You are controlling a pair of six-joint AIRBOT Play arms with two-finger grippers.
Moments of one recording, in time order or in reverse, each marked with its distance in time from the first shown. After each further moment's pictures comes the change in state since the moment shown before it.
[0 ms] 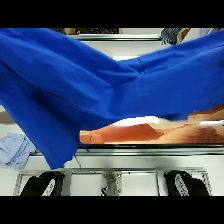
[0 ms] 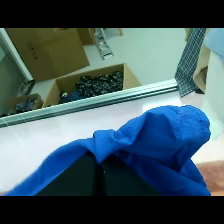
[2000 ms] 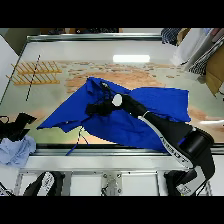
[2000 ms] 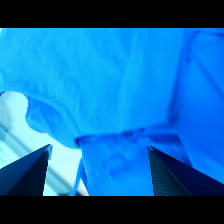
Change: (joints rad) left arm 0.781 -0.332 -0.743 0.104 -0.187 -0.019; right arm 1.011 -1.085 -0.092 0.275 -0.315 0.063
